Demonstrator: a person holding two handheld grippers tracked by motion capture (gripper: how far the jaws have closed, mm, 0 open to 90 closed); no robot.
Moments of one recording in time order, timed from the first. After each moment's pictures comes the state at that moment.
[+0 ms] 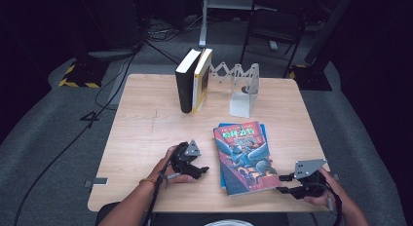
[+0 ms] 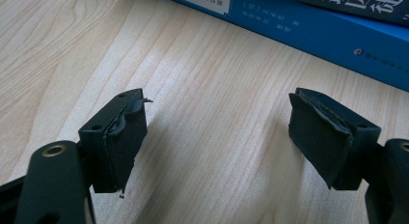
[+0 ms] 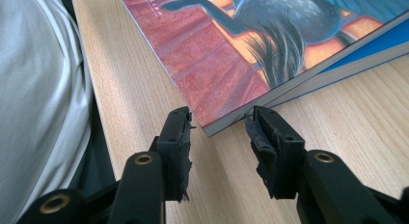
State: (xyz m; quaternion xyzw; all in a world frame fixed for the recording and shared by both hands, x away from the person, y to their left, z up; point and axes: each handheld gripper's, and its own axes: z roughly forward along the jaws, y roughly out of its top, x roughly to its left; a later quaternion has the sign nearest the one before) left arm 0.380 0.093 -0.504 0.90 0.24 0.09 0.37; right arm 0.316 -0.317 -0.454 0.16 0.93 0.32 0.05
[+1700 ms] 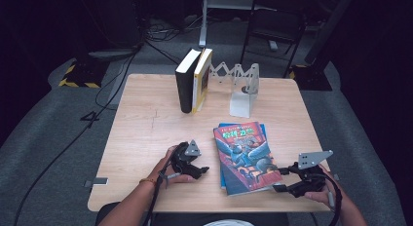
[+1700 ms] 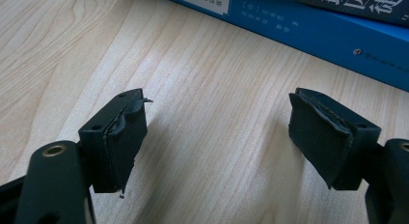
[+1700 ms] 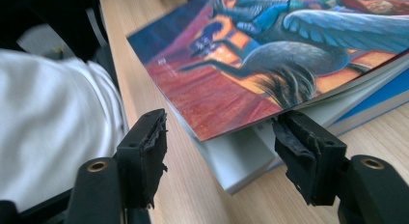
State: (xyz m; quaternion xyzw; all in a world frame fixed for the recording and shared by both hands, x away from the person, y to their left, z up) left arm 0.380 0.093 -0.504 0.90 0.23 0.08 0.37; right arm 0.327 -0.316 -0.445 0.21 0.88 0.43 -0.02
